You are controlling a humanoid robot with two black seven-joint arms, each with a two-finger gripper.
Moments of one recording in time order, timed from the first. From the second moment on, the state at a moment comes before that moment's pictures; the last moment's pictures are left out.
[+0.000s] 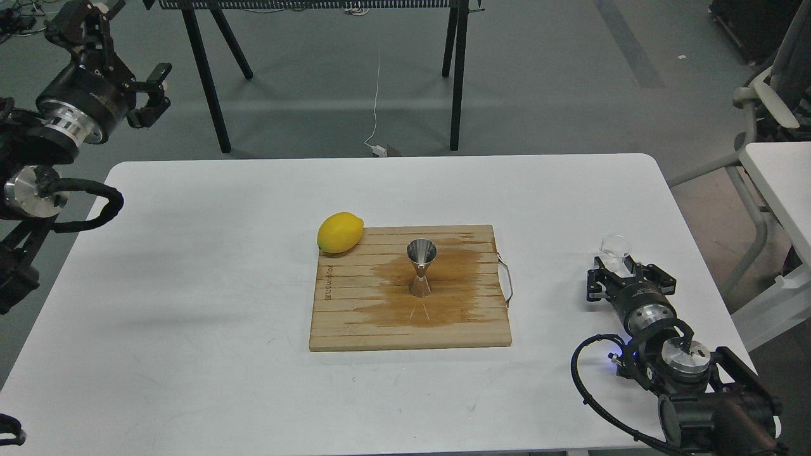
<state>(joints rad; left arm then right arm) -0.75 0.57 -0.96 -0.86 0.31 -0.25 -0.17 0.32 -0.07 1.34 0.60 0.32 0.19 0.01</state>
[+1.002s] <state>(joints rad) -0.75 0.58 -0.96 -0.86 0.32 -0.25 -0.17 0.32 -0.07 1.32 0.60 0.31 0.23 0.01</state>
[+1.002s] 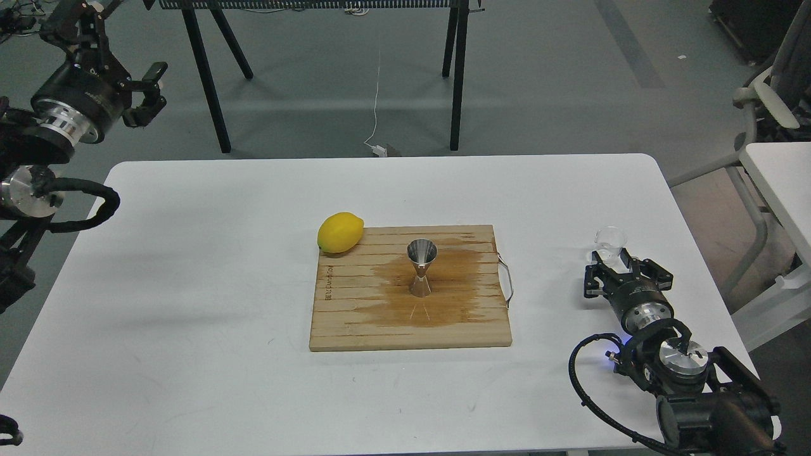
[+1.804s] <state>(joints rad) -0.75 0.60 -0.96 -0.86 0.31 -0.25 -0.17 0.29 -0.07 1.32 0.61 0.32 0.27 0.01</state>
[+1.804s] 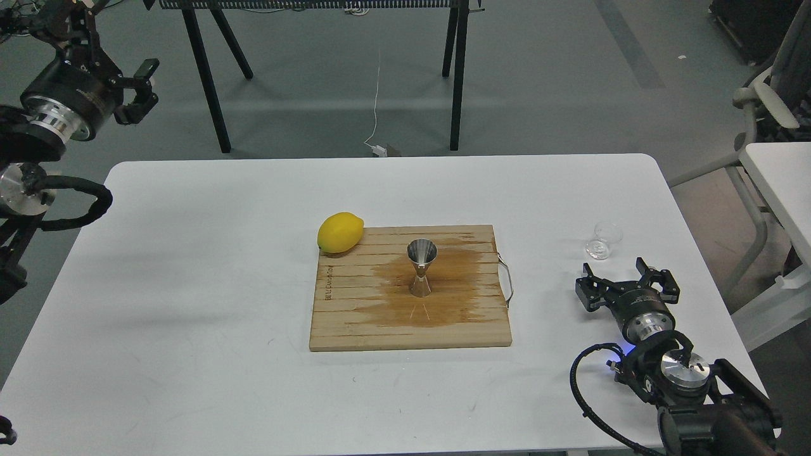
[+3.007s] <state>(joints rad) -0.76 0.60 -0.96 -0.86 0.31 -0.25 -0.17 0.58 0.00 1.29 0.22 0.32 0.33 0.01</state>
